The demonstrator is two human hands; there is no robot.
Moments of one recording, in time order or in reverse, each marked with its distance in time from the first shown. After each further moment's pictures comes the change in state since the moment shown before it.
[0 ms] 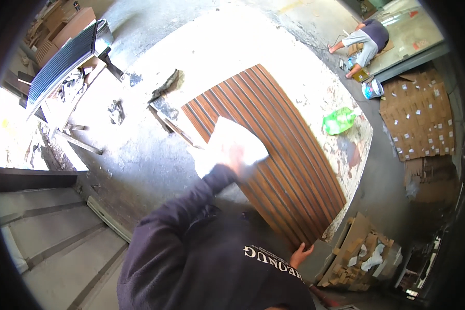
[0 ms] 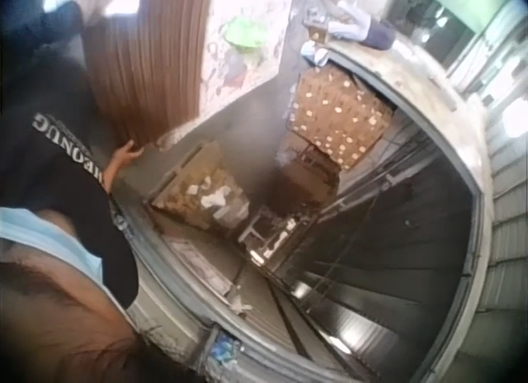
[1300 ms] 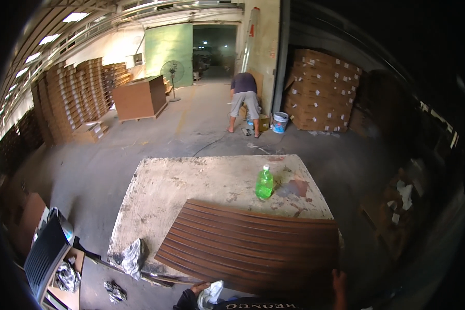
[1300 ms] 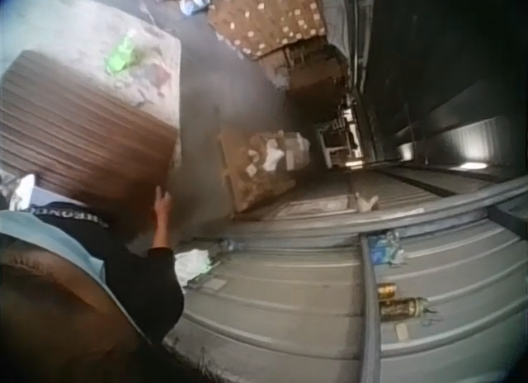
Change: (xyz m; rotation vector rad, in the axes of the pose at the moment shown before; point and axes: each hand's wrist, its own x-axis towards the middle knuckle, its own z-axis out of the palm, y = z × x) left_hand -0.018 -0.127 -0.076 -1.182 -0.951 -0.136; right_hand -0.044 -0.032 -0.041 0.105 0.099 0.116
